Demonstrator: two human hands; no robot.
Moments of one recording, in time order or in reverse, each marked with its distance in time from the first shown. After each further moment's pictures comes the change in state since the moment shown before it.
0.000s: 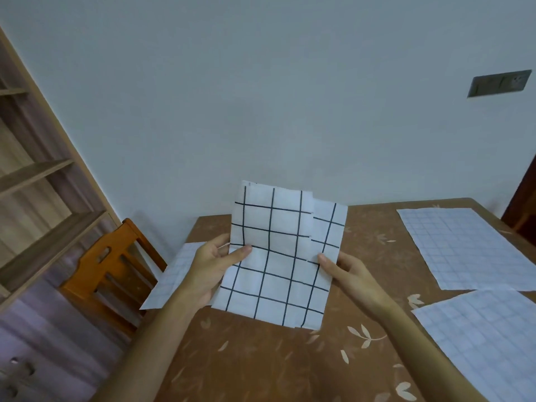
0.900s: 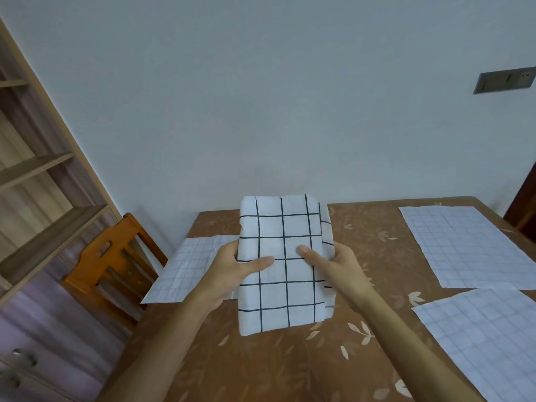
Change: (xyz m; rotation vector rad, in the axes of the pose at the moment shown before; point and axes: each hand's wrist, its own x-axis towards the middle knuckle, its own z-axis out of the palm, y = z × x) left_hand -0.002 -0.013 0.015 0.175 -0.102 -0.068; right_hand 0.014 -0.009 0.026 0.080 0.108 0.020
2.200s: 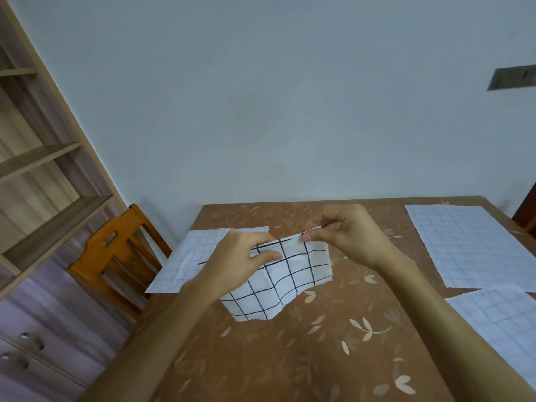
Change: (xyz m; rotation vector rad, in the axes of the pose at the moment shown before) left_hand 0.007 0.006 -0.007 0.765 0.017 0.442; right_hand 0.018 -0.063 -0.017 -0.546 -0.144 -0.409
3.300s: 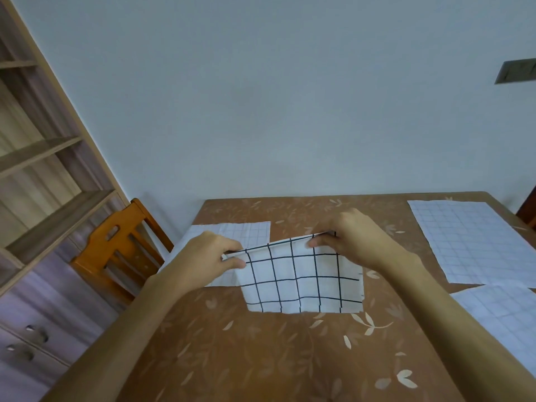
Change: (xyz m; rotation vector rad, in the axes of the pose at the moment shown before) left_hand -0.020 -0.025 -0.043 0.291 -0.213 -0.106; right_hand 0.007 0.029 0.006 -0.543 -0.151 -0.154
